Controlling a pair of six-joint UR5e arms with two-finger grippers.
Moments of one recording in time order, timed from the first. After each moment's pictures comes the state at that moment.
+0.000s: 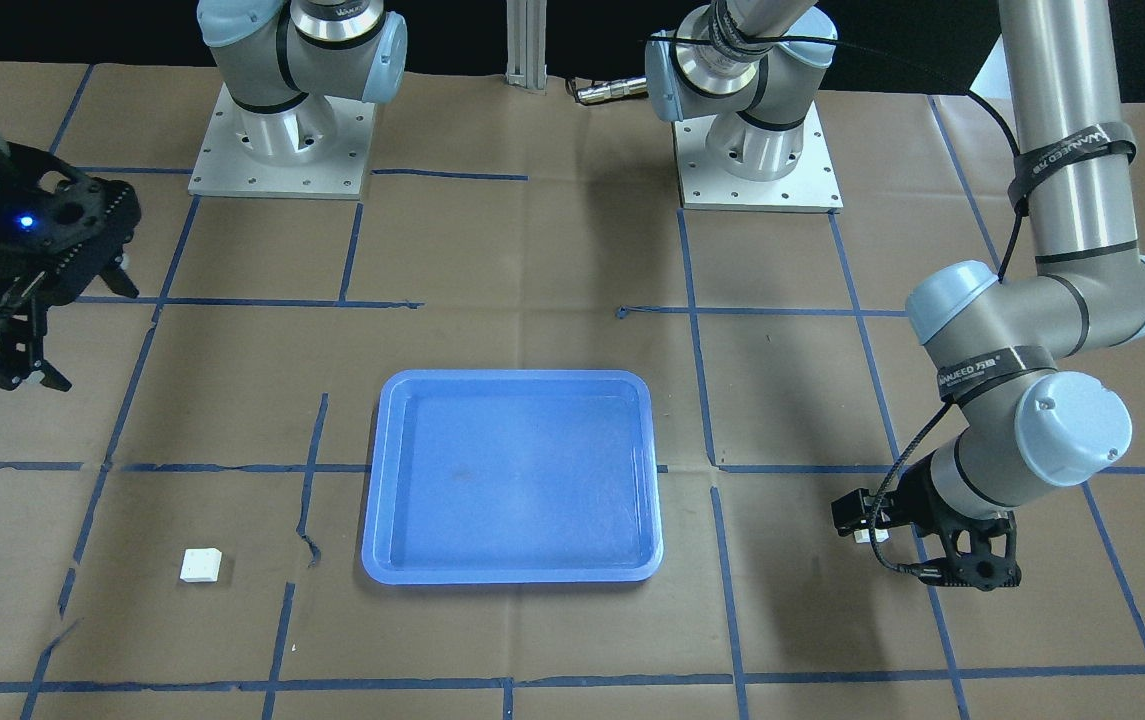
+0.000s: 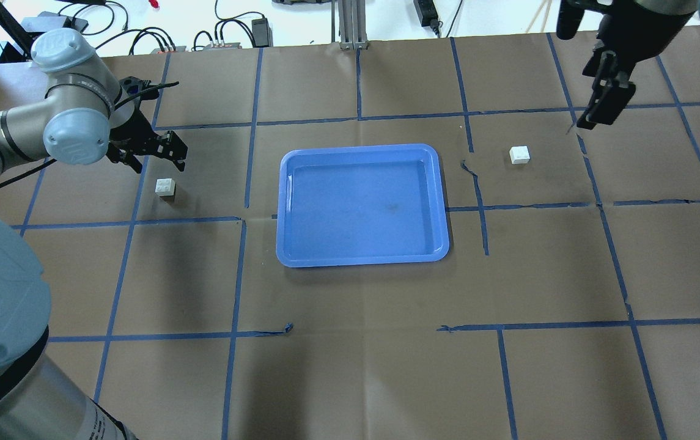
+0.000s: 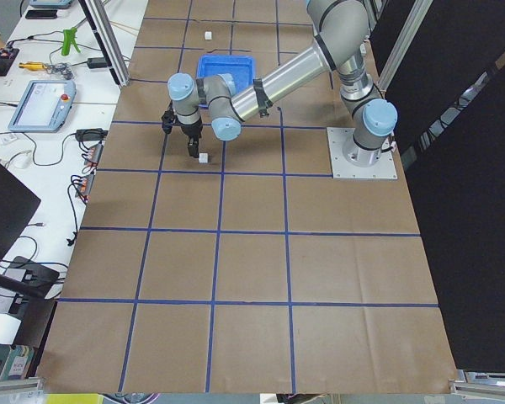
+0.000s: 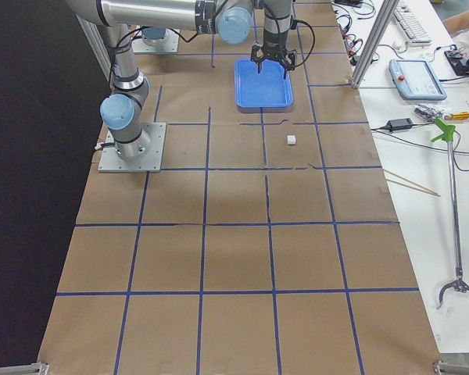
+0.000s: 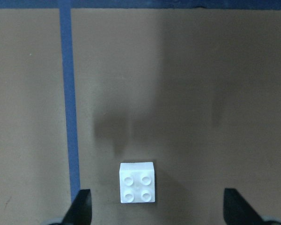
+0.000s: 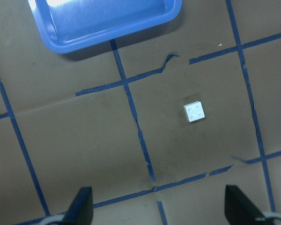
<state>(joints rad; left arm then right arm) -1.31 -2.11 -1.64 -1.02 1.56 0.29 1.36 -1.45 1.50 -1.66 -1.54 -1.59</state>
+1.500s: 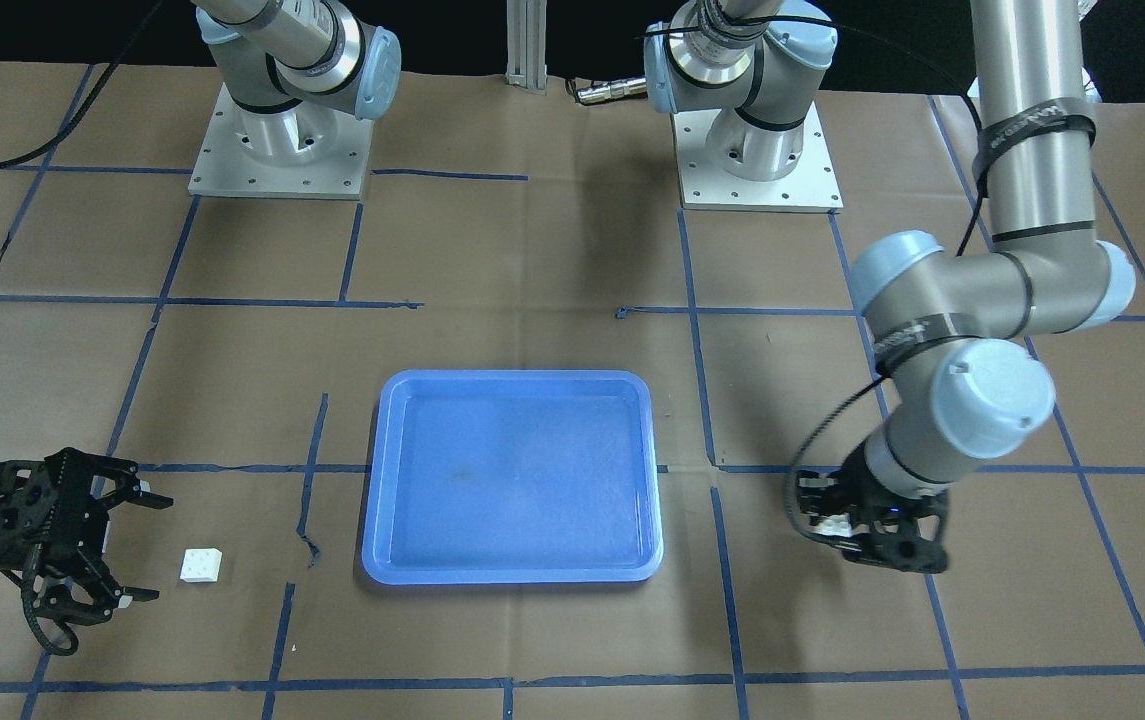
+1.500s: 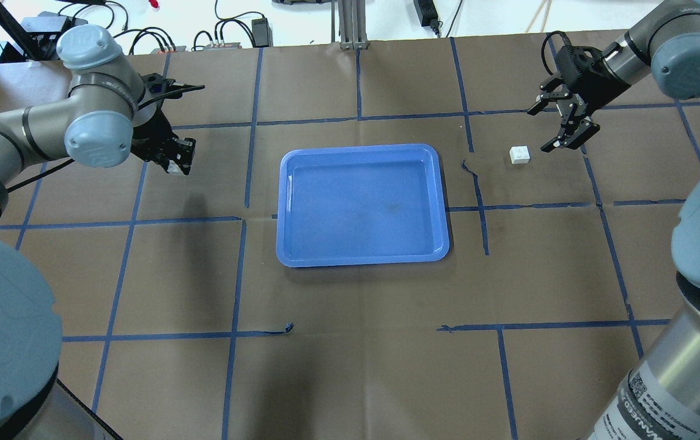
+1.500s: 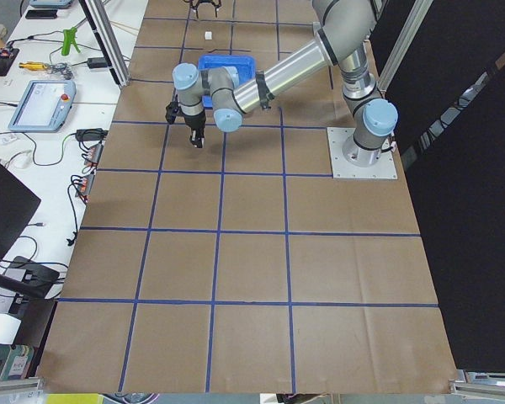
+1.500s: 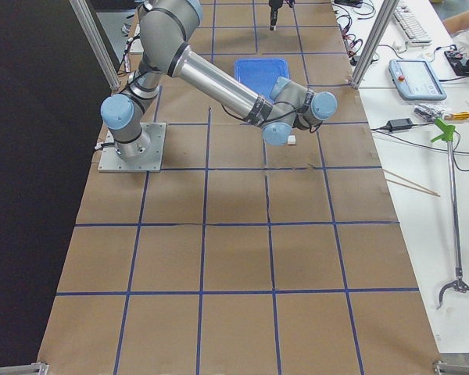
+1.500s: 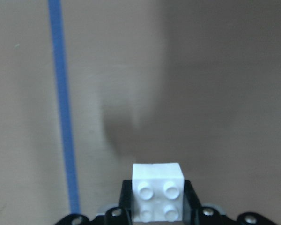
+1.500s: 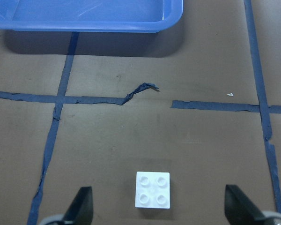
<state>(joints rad) -1.48 -2.03 -1.65 -1.02 1.60 0.32 1.22 -0.96 1.43 -1.78 -1.10 -2.05</state>
